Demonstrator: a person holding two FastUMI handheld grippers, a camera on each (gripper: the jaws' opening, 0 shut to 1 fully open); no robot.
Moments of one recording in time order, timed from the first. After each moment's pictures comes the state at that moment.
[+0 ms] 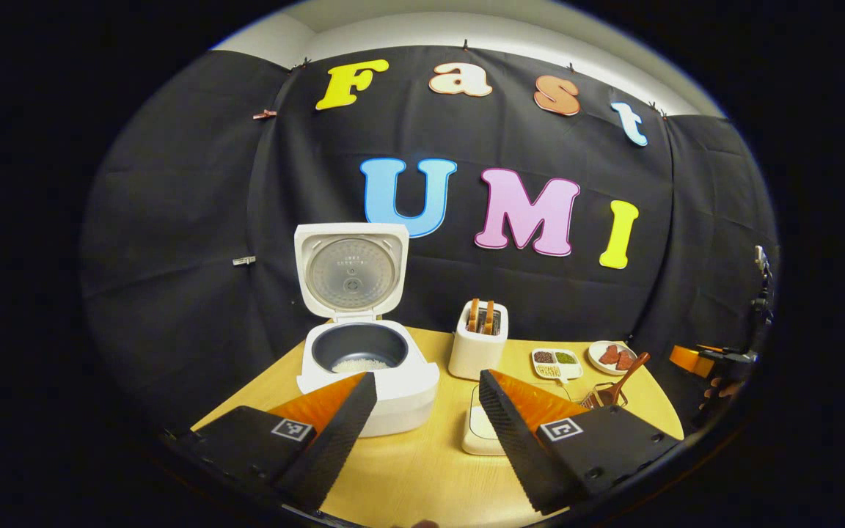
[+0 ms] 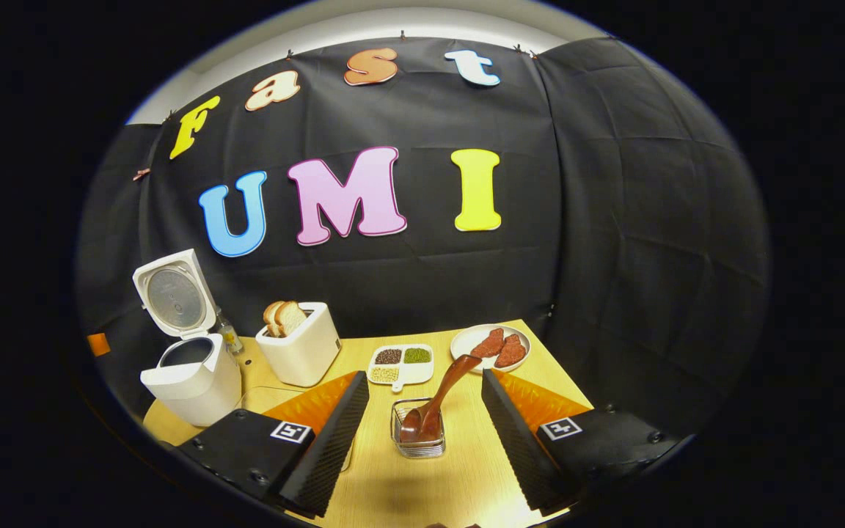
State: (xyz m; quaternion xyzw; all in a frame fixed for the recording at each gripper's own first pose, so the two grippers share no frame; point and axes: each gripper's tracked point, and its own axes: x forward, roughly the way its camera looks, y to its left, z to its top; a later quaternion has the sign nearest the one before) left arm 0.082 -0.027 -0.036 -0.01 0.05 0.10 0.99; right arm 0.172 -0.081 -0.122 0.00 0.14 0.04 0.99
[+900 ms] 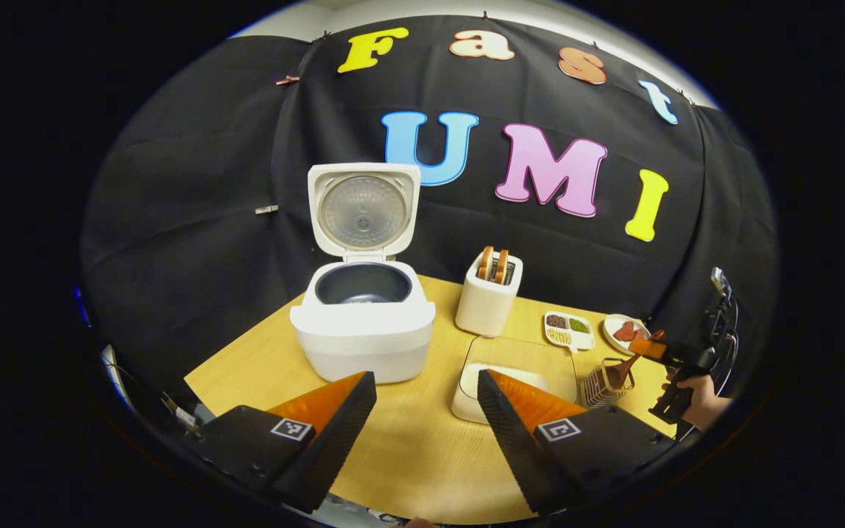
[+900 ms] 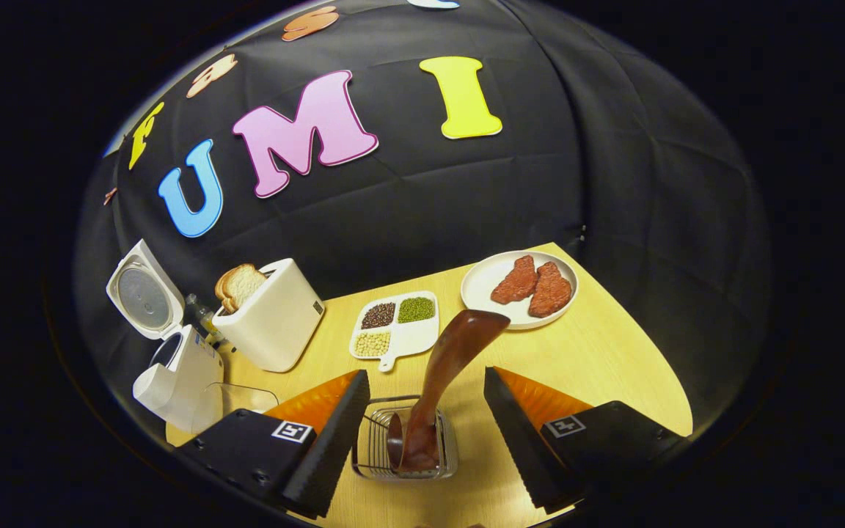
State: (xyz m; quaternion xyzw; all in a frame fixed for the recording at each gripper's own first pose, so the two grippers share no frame) left arm 0.077 -0.066 -0.109 -0.05 0.14 0.16 0.98; right arm 0.295 -0.088 -0.259 0.08 0.25 0.06 0.96
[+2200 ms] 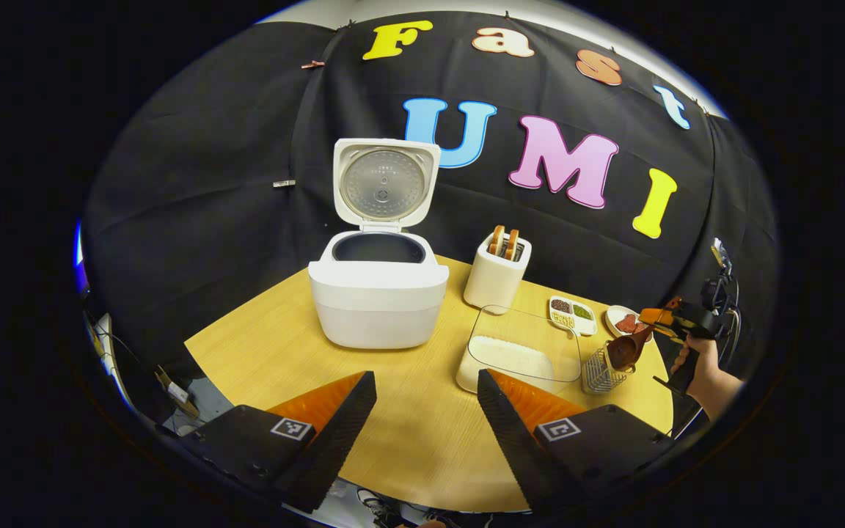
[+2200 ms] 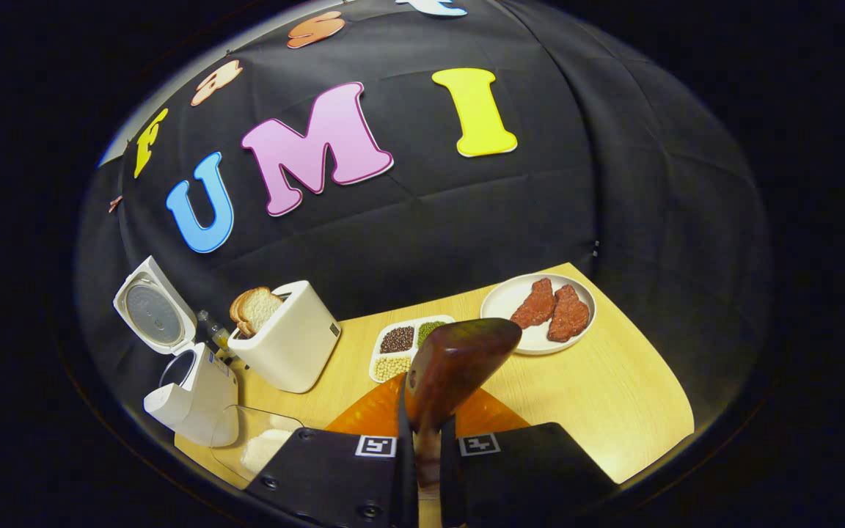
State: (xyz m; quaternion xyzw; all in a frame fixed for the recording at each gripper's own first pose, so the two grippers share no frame) left arm 0.035 -0.059 -0.139 -0.09 0.15 0.17 0.97; right arm 0.303 -0.061 -0.204 0.08 0.21 0.08 0.97
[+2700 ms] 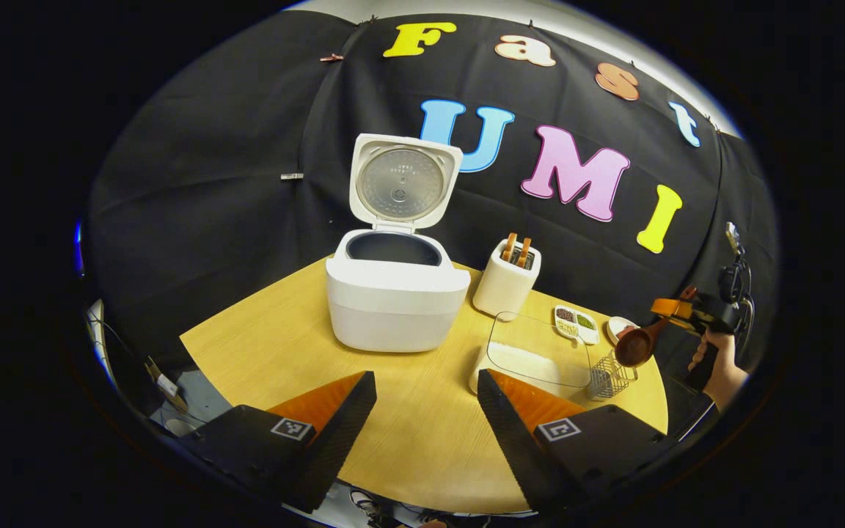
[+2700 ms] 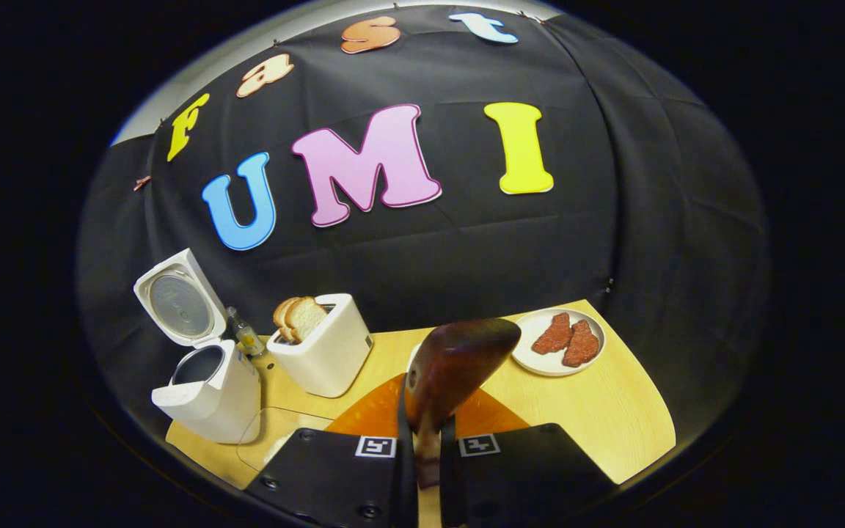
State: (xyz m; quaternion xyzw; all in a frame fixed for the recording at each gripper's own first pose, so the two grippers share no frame) left arm 0.032 -0.019 -0.148 -0.12 0.14 0.16 0.97; right arm 0.267 -0.001 -0.149 0.04 0.18 0.12 0.98
